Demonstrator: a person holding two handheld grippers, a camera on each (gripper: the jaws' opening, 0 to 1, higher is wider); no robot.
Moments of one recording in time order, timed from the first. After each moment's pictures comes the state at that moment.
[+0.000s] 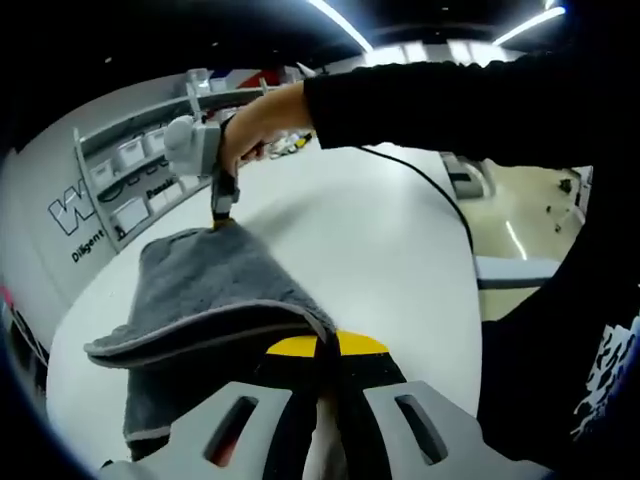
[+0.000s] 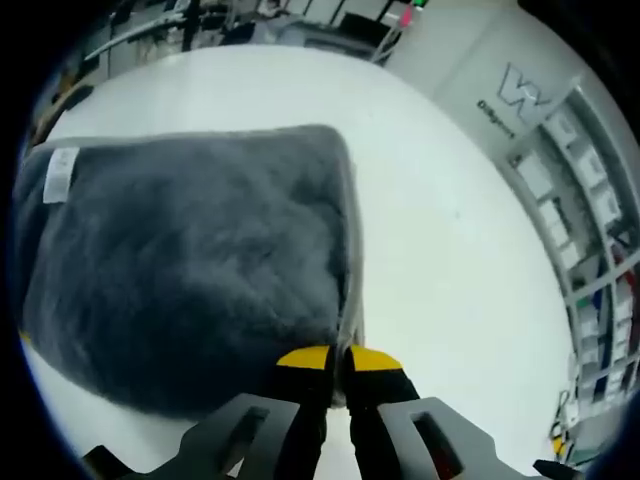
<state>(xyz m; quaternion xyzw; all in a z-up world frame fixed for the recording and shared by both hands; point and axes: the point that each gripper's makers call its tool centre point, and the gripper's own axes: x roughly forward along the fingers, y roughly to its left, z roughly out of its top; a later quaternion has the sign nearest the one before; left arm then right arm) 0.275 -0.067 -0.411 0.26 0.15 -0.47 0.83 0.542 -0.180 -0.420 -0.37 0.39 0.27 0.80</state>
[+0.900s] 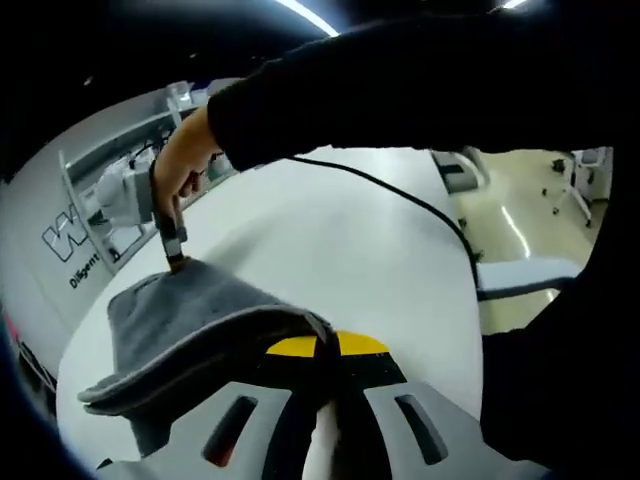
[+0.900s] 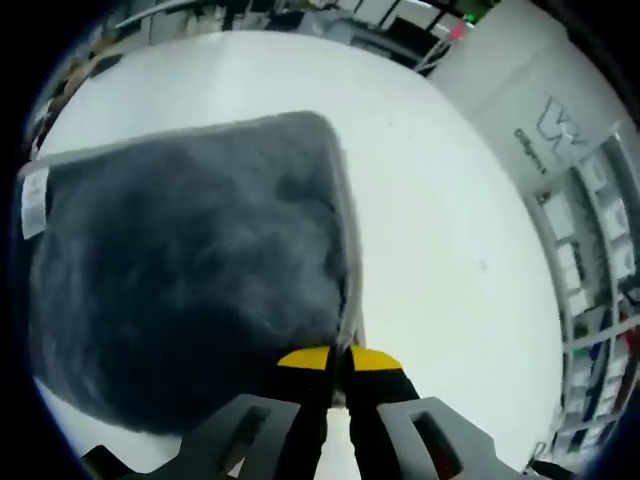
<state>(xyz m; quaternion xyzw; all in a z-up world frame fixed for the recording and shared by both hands) 0.273 -0.111 -0.412 0.29 0.13 -0.48 0.81 0.557 -0.142 -0.422 -0.42 0.38 0.34 0.75</state>
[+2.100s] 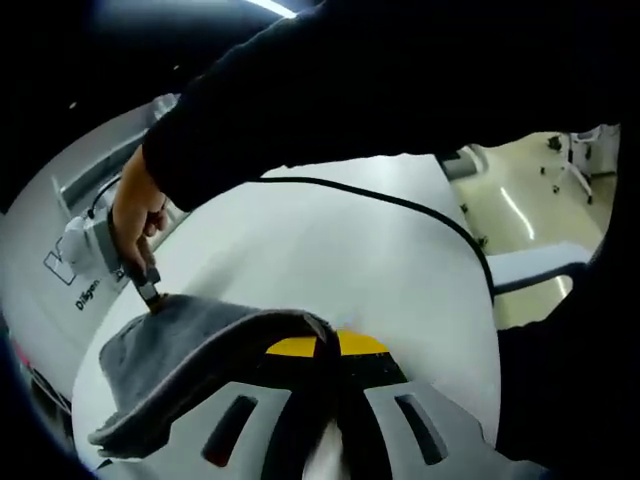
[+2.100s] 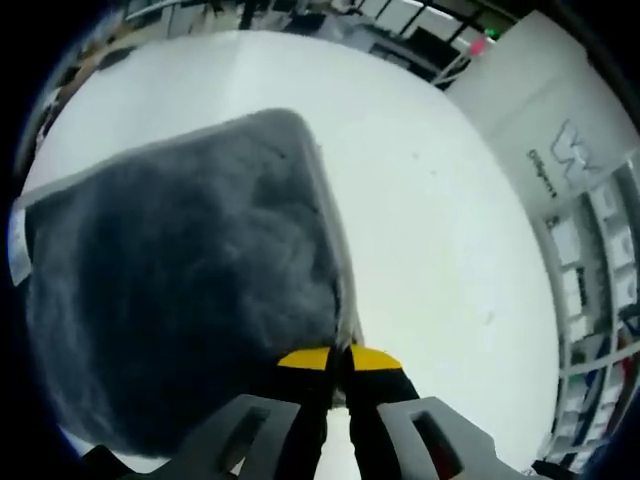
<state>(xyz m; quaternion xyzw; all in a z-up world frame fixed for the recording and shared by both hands) 0.280 -0.126 -0.412 0.32 0.12 -0.49 0.80 0.587 -0.102 -0.421 -0.44 0.35 0.36 0.74</state>
